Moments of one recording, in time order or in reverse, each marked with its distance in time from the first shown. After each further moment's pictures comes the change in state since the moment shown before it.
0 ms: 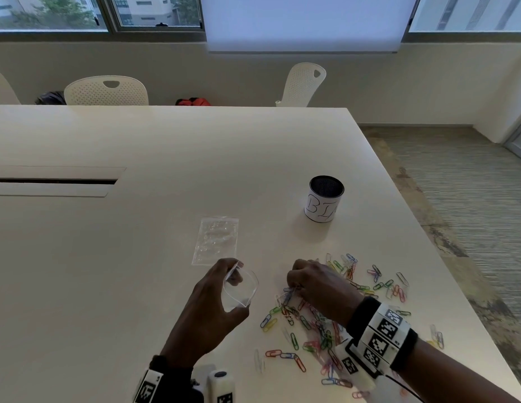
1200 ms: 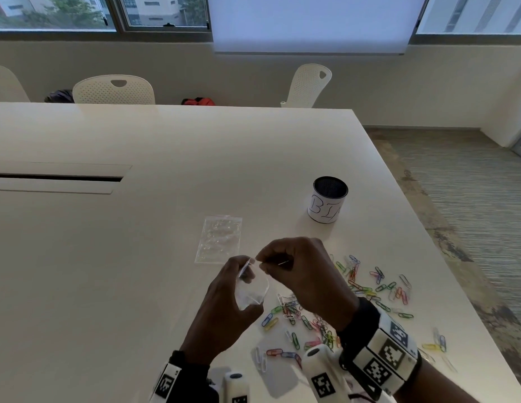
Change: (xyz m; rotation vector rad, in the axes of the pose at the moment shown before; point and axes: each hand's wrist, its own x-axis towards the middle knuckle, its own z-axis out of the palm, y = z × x) left_hand 0.002 0.010 0.020 -0.061 0.030 0.011; right_hand -0.002 -0.072 -0.053 0.609 0.349 -0.028
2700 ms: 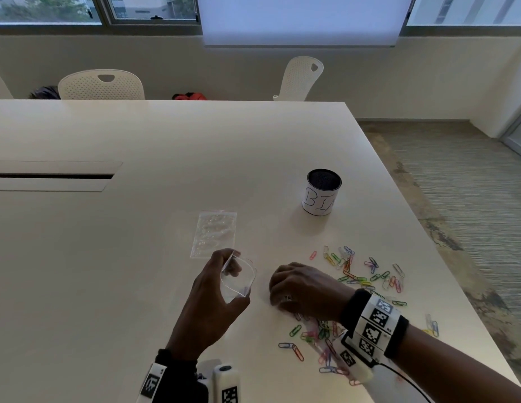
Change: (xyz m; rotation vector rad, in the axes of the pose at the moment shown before) left_hand -0.005 -0.006 -0.013 -0.055 0.049 -0.027; right_hand -0.010 0.087 0.011 -0.539 -0.594 -0.326
